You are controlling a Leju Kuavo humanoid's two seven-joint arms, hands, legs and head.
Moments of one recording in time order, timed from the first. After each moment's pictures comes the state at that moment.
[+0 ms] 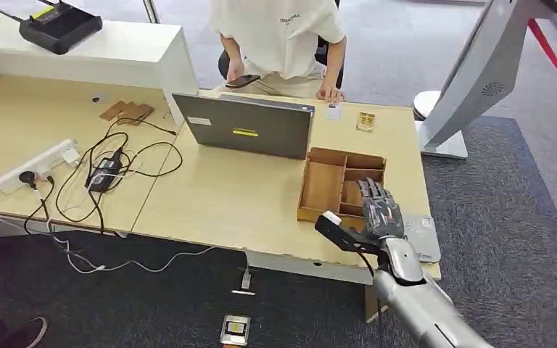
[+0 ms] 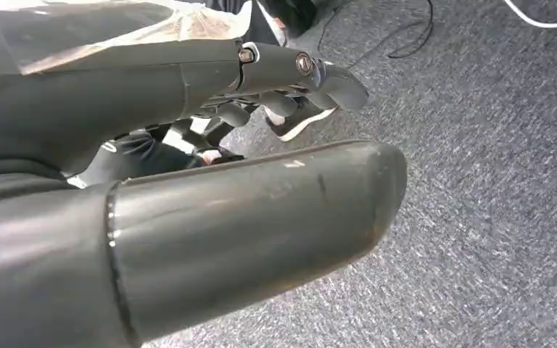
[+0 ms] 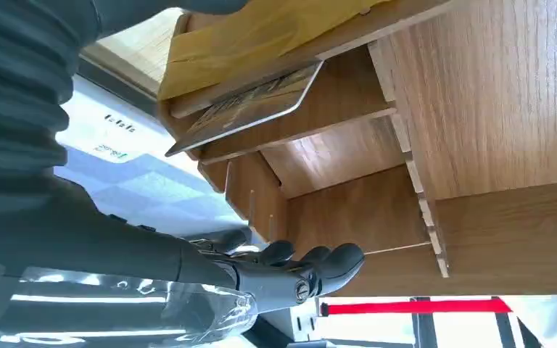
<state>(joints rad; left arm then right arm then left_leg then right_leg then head) -0.12 0.13 -1.00 -0.26 -0.08 0.56 0.18 -0.63 -0.11 0.88 -0.73 0.90 -0.38 0.25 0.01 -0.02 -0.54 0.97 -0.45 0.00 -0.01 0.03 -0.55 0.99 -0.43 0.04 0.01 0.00</state>
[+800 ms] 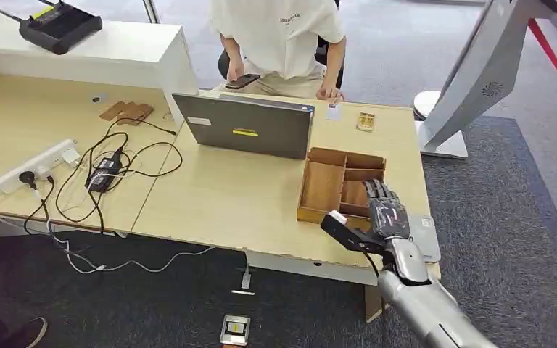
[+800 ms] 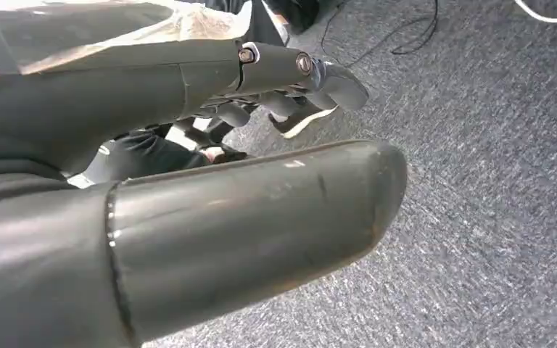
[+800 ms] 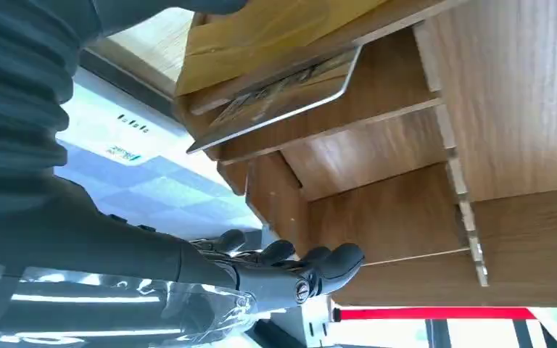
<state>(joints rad) -0.11 0.13 -1.00 -0.26 -0.08 0.57 0.18 -0.63 -0.13 0.88 -0.72 0.87 -0.39 0.26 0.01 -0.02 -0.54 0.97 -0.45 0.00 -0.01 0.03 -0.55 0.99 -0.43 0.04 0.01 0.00</state>
